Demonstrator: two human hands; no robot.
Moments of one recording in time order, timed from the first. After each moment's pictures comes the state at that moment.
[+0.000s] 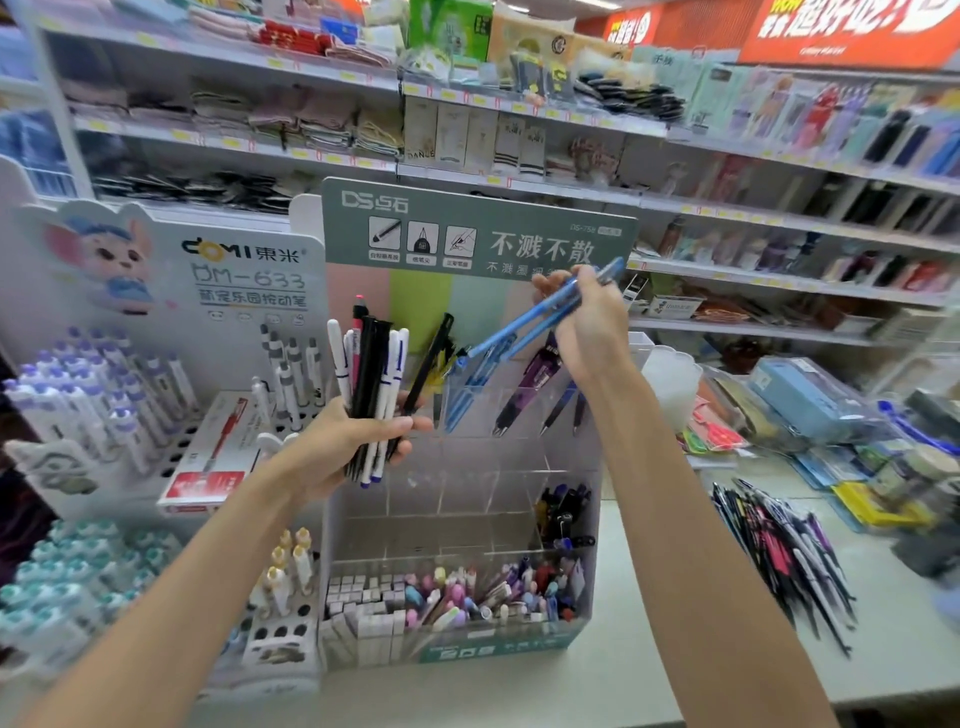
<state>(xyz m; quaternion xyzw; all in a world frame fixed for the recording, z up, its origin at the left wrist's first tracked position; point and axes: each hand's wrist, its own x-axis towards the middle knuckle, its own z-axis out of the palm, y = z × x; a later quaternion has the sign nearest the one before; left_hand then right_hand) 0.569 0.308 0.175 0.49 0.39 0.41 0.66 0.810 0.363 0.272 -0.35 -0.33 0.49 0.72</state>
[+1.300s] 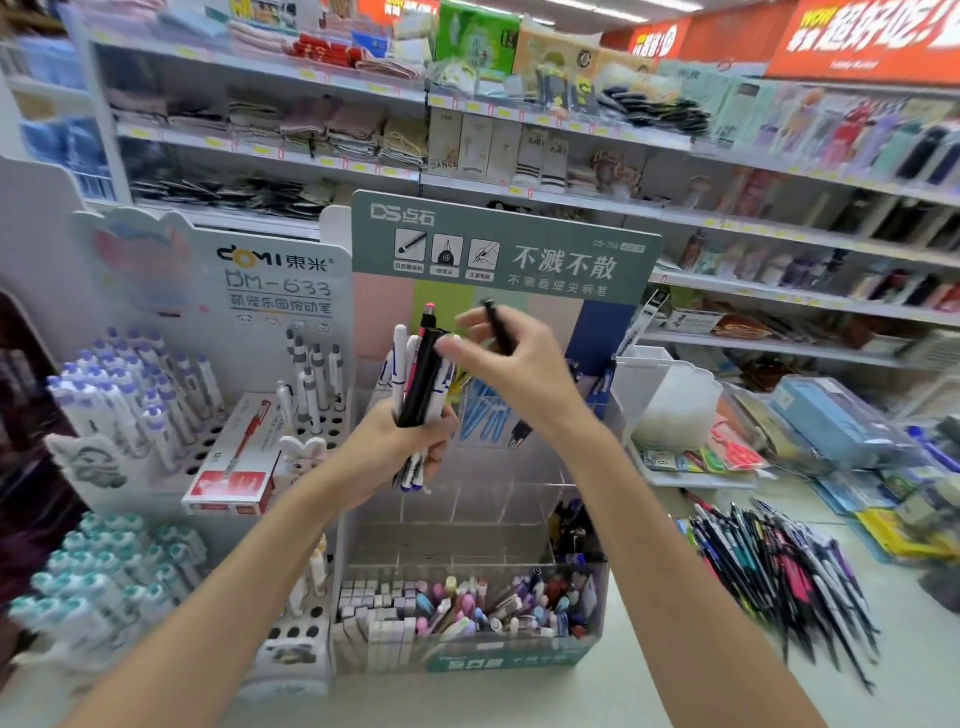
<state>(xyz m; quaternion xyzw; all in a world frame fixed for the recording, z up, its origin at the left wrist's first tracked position) 0.590 0.301 0.183 0.56 0.38 0.42 0.60 0.754 0.309 0.263 -0.45 -0.71 0.30 0.45</state>
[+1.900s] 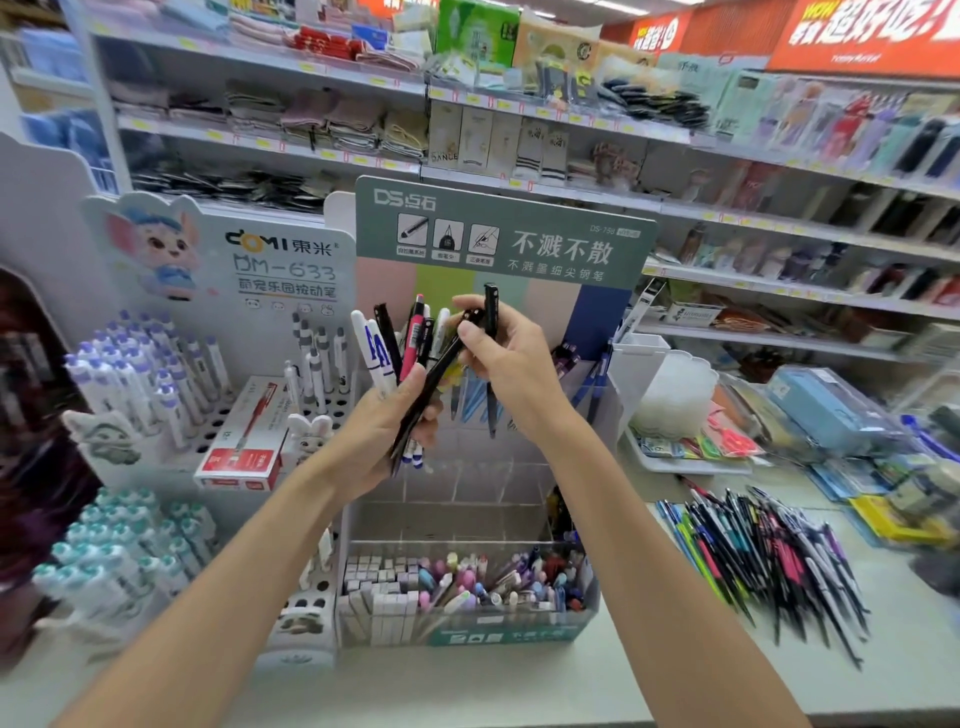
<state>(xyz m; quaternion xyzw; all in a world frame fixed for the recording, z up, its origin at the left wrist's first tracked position) 0.589 0.292 0.176 0.48 0.26 0.50 0.67 0.742 0.302 0.246 -0.42 -0.64 0.38 0.52</state>
